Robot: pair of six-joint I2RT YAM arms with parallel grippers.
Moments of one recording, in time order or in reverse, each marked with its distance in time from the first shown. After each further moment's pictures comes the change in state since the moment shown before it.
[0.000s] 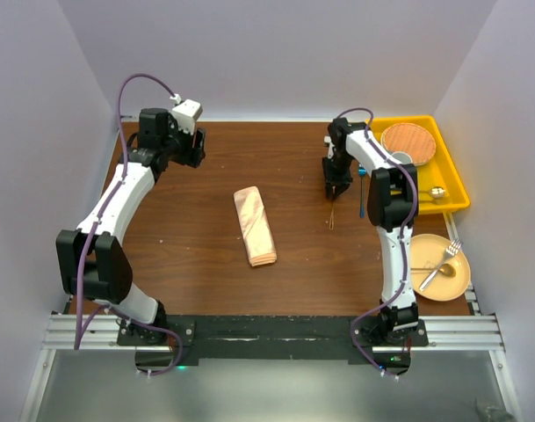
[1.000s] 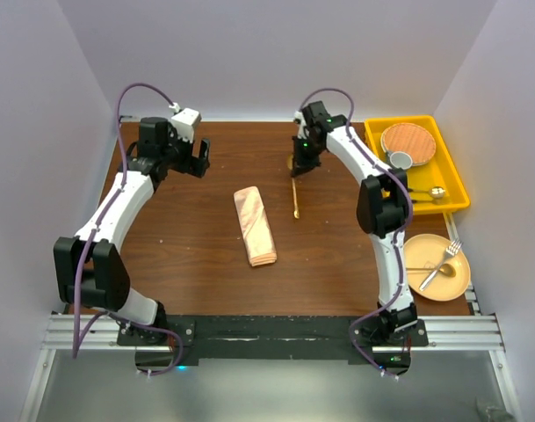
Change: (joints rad) left arm 0.000 -0.051 -0.089 0.025 -0.001 -0.019; right arm 0.134 -0.039 0.104 0.193 -0.171 0.095
